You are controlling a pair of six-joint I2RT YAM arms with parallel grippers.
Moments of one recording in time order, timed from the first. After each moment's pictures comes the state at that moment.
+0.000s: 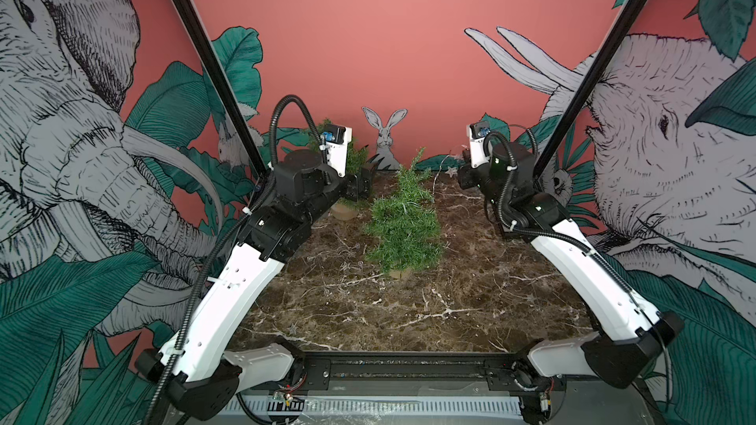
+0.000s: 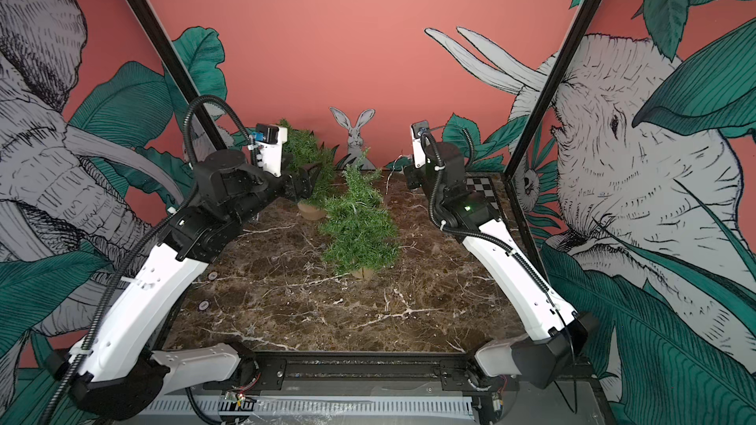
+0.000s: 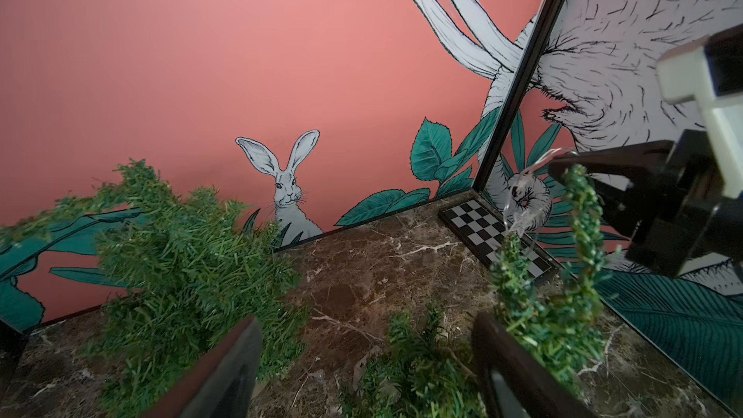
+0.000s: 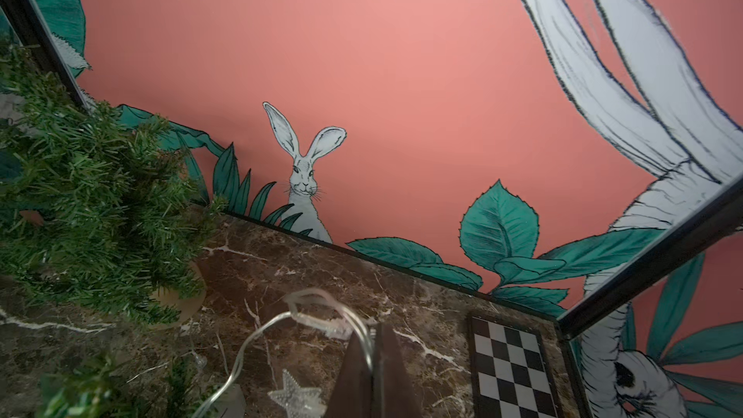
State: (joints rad) left arm -0.58 1.24 1.60 -0.52 -0.03 -0.08; right arm 0.54 1.41 1.59 -0.39 0.28 -0.11
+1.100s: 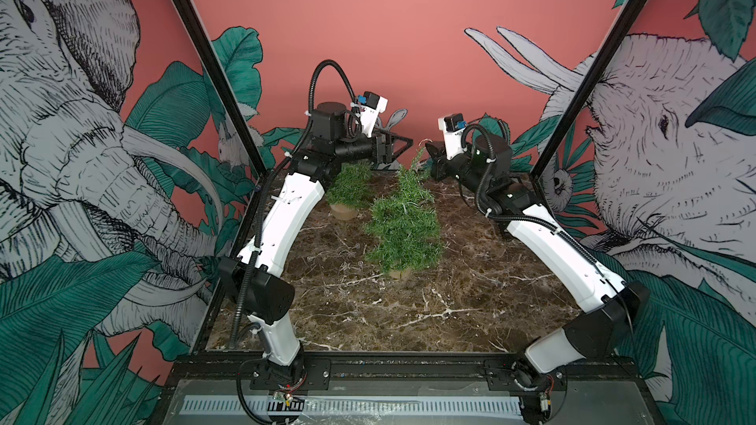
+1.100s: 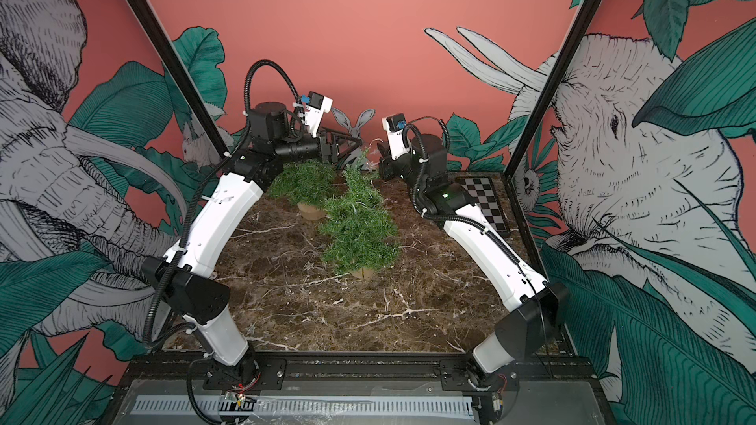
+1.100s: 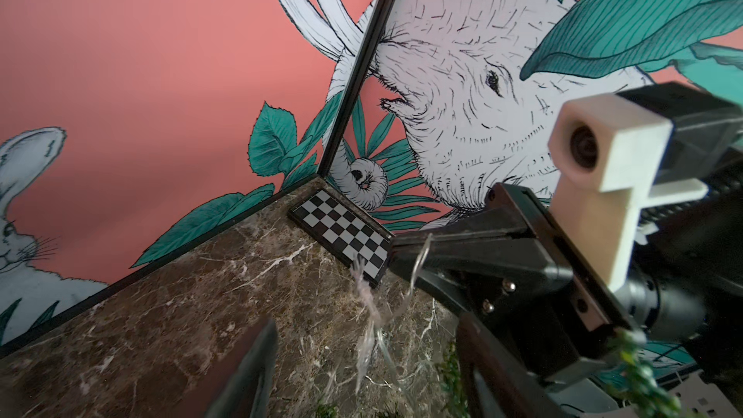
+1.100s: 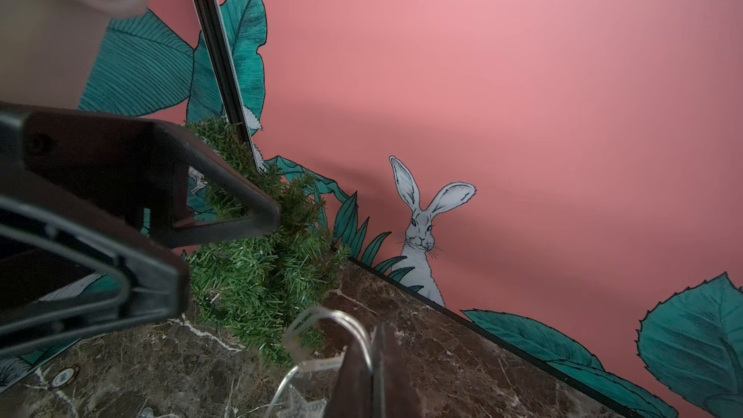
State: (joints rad) left arm -0.42 1.77 2.01 -0.41 0.78 -0.26; right arm 0.54 1.54 1.61 -0.16 -0.08 -0.04
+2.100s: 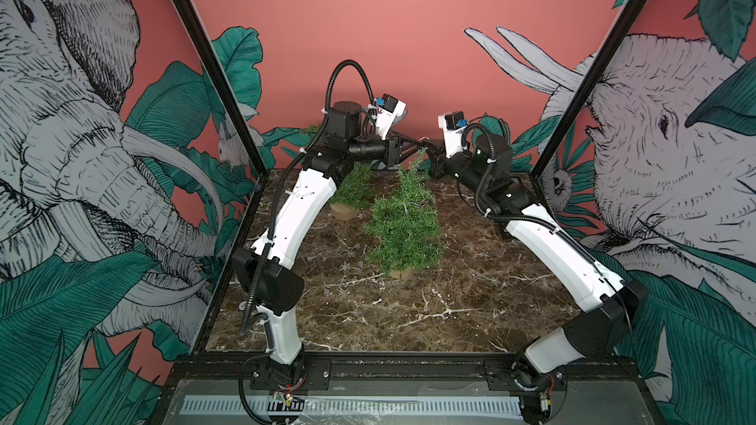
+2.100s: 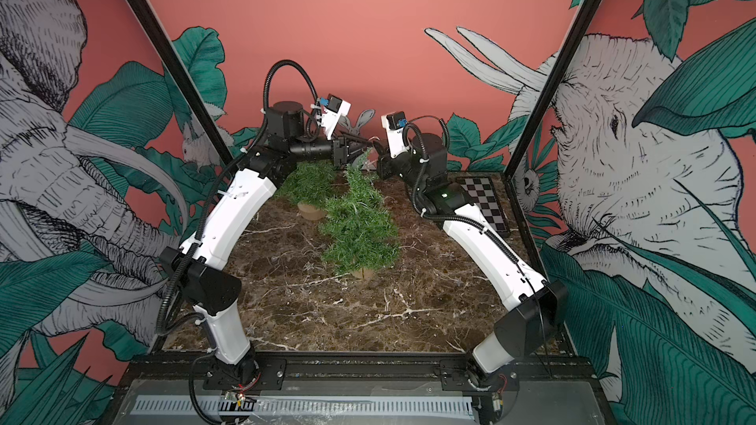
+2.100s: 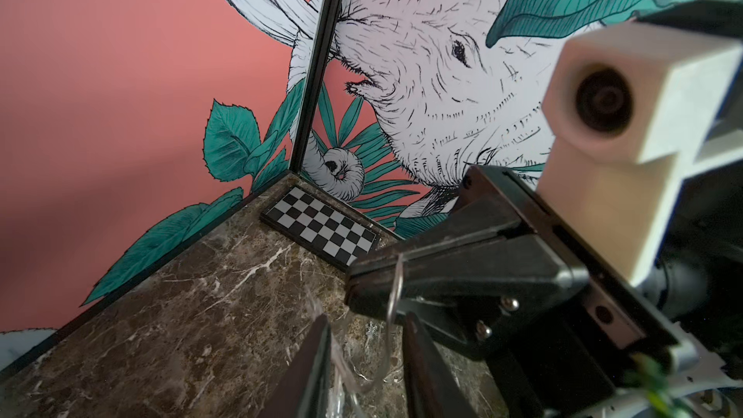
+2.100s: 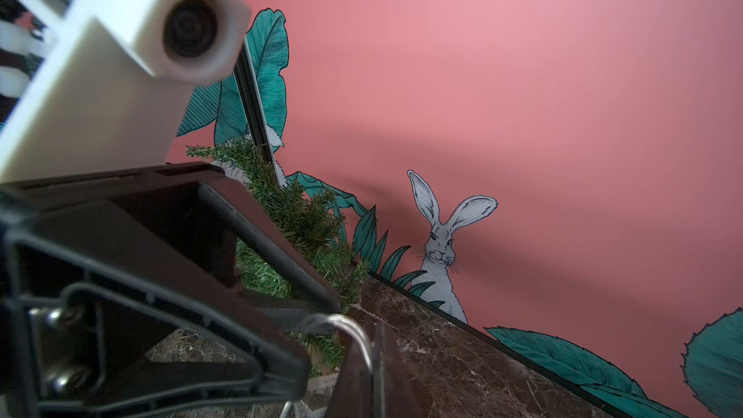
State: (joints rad) left arm -0.48 1.85 2.11 -0.48 0.80 -0.14; right arm 0.54 1.54 1.61 -0.11 -0.13 0.00
